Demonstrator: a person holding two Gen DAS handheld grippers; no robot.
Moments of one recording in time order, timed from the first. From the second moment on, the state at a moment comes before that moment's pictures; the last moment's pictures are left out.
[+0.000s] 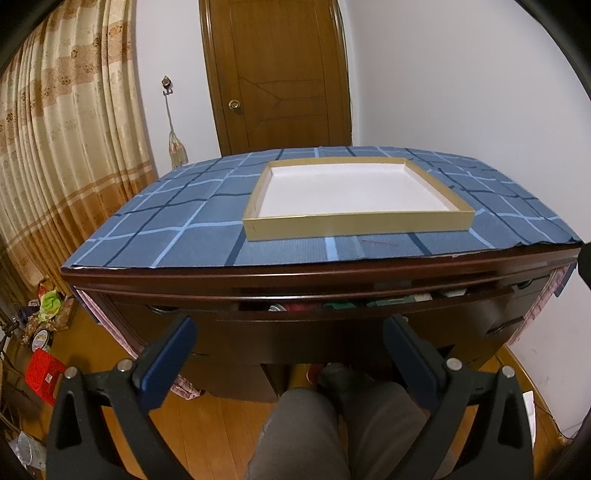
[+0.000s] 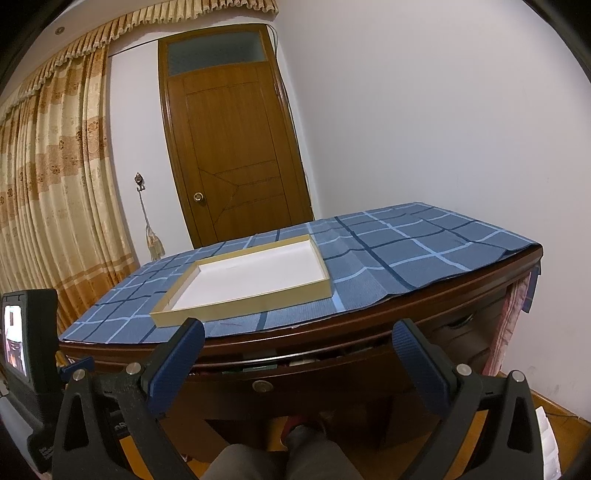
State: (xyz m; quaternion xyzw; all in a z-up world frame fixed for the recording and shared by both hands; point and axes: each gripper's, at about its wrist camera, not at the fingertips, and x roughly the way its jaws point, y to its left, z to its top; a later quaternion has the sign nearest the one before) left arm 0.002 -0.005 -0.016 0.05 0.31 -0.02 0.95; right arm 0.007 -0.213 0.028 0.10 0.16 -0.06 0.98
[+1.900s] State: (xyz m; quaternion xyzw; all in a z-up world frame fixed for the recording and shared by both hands) left arm 0.075 0.004 -0.088 -0.01 0.32 -0.03 0.95; right arm 0.093 -0.312 -0.090 0.11 0.25 -0.06 0.96
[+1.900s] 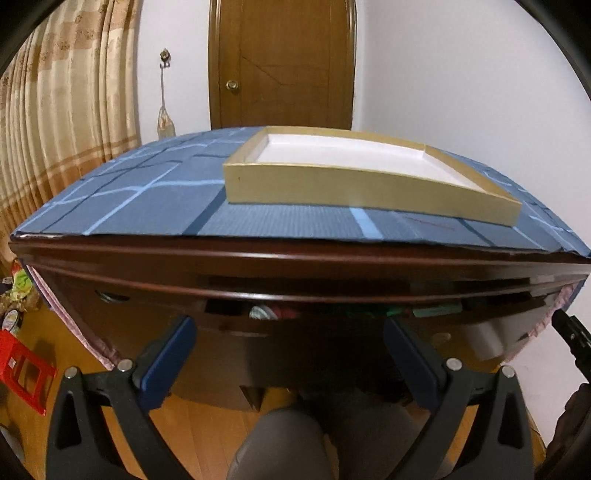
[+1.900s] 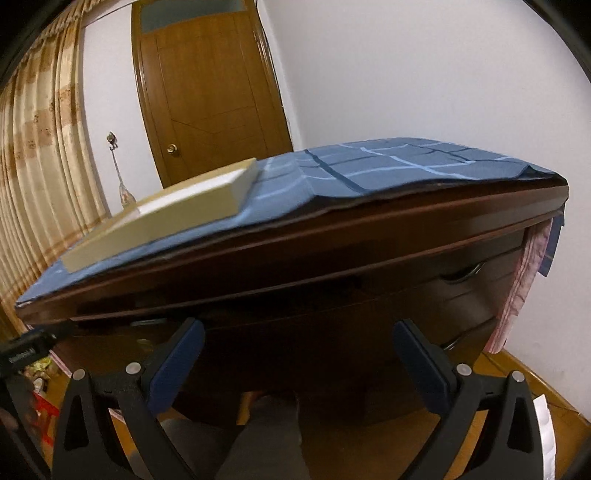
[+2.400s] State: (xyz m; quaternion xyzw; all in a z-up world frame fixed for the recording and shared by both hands) left arm 0.102 -0.005 -0.101 -0.02 0.32 -0.02 0.95; right arm 0.142 -0.343 -0.114 0.12 0.26 -0.01 0.96
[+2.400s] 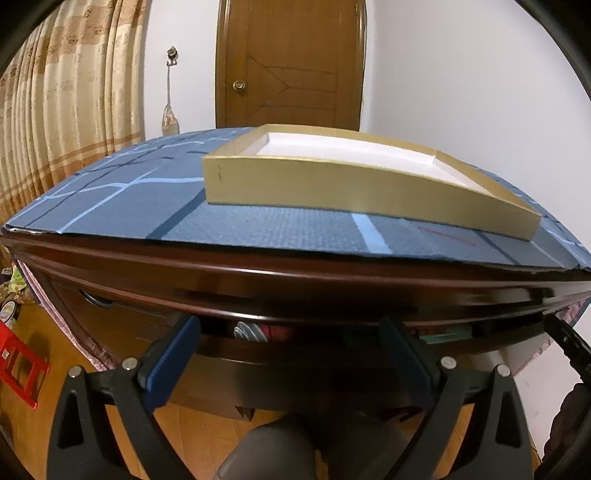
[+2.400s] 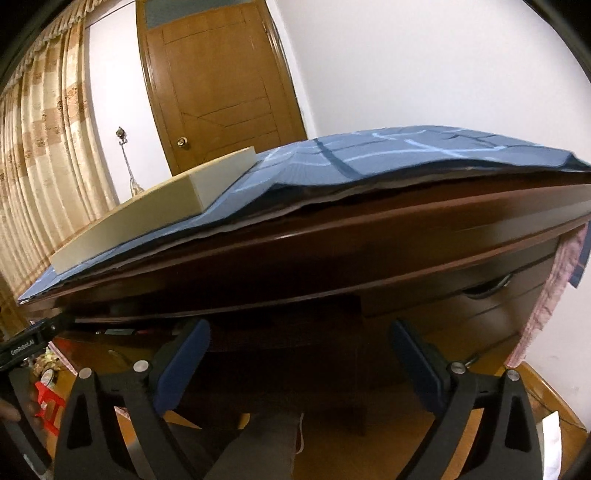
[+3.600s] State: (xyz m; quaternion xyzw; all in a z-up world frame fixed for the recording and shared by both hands) left arm 0.109 -0.022 -0.120 0.01 0.36 -0.02 0.93; right arm 0.181 -0.329 -0.123 0.14 0.33 -0.01 0.93
